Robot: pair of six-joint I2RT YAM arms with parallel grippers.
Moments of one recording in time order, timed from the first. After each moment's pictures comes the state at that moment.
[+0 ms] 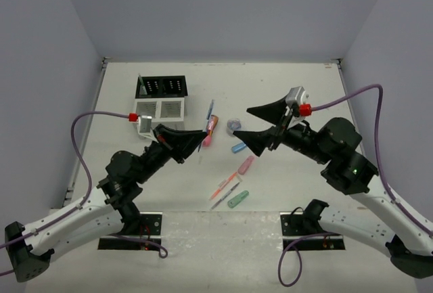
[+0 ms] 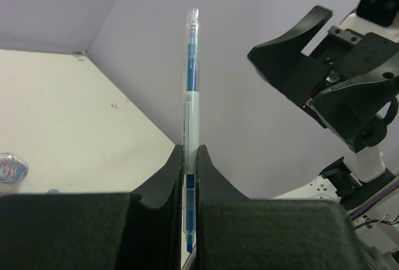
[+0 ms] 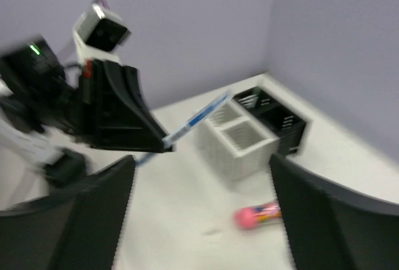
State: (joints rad) left arm -0.90 0.63 0.49 0.46 -0.03 -0.70; right arm 0.85 0.80 1.06 -0.14 -0.23 0.16
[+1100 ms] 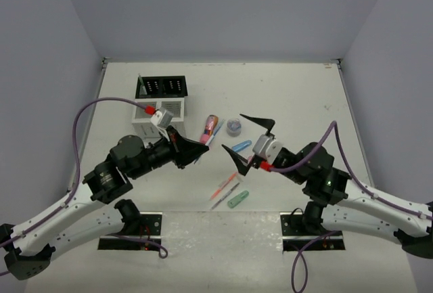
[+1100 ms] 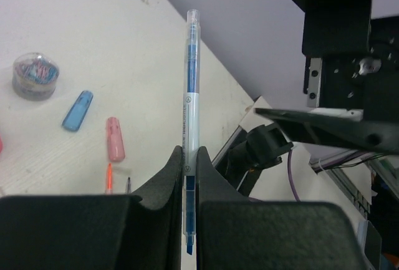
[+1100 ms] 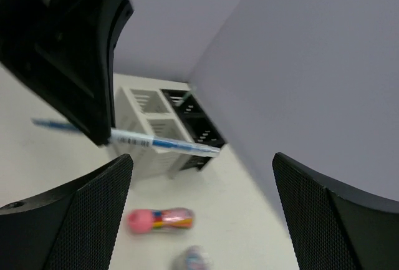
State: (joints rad) left arm -0.90 0.69 0.78 -0.21 0.09 -0.63; right arm 1.14 0.76 0.75 0.18 0.08 -0.58
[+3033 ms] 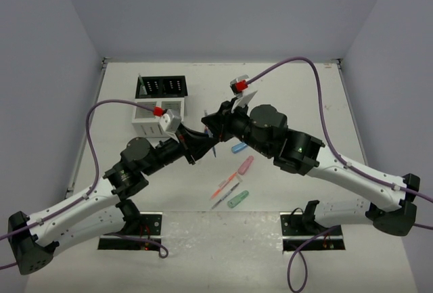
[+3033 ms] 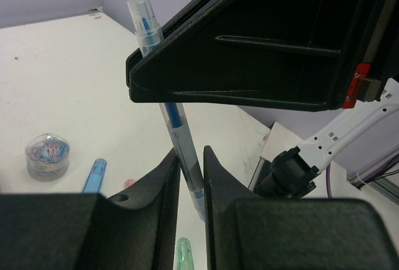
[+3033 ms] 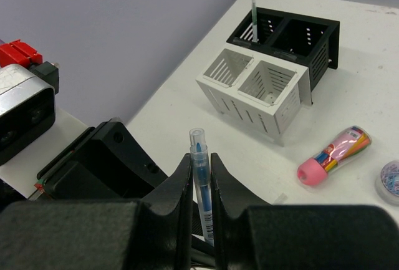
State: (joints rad) left arm -0.90 0.78 0.61 0.28 0.13 -0.44; right arm 1.12 1.20 1.29 -0.24 0.28 0.47
